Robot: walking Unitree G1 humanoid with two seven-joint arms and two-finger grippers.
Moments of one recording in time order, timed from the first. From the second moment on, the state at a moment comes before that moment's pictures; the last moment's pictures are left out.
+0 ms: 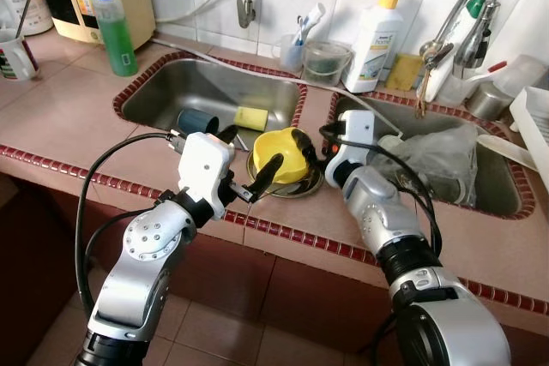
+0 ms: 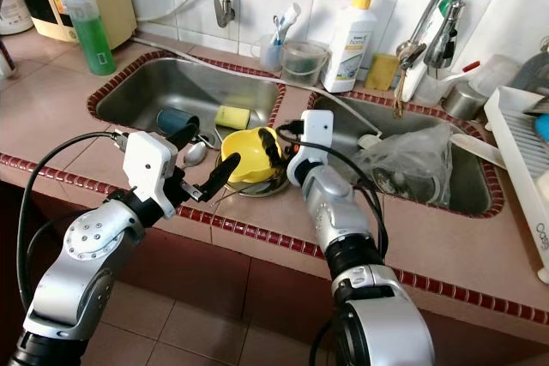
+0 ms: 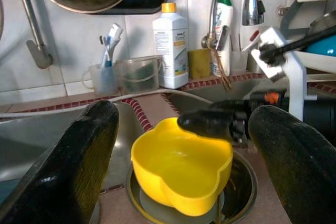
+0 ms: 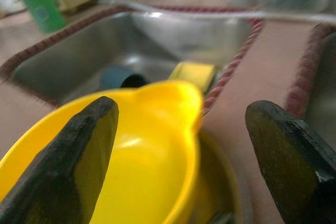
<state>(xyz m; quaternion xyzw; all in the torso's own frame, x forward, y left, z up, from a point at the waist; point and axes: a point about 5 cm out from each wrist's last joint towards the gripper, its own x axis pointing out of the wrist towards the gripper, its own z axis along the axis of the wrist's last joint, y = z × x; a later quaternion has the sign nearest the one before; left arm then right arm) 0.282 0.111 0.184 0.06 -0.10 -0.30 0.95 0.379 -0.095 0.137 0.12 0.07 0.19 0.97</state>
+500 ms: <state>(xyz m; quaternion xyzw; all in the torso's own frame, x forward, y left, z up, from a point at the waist) 0.281 0.111 0.186 0.06 -0.10 -0.30 0.95 0.377 -0.094 0.128 0.17 0.11 0.19 0.96</state>
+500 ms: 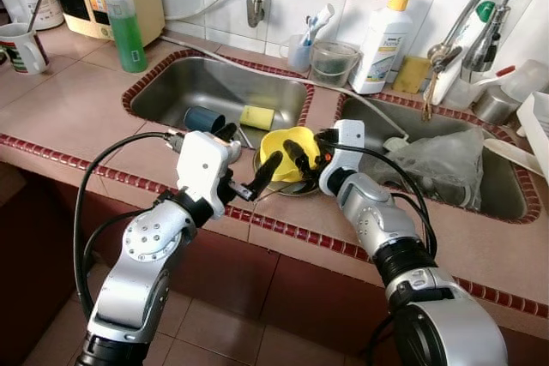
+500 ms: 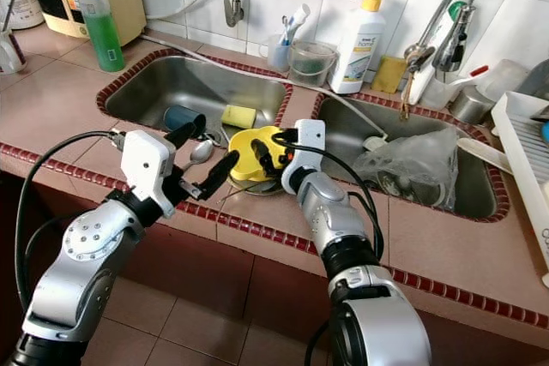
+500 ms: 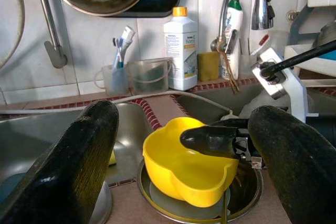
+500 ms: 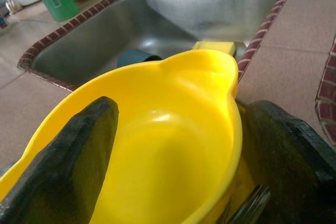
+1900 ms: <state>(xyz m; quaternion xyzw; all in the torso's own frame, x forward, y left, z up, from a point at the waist) 0.259 0.098 0.176 0.10 -0.06 -0.41 0.90 0.374 -0.112 0.116 0.30 0.14 0.12 0.94</state>
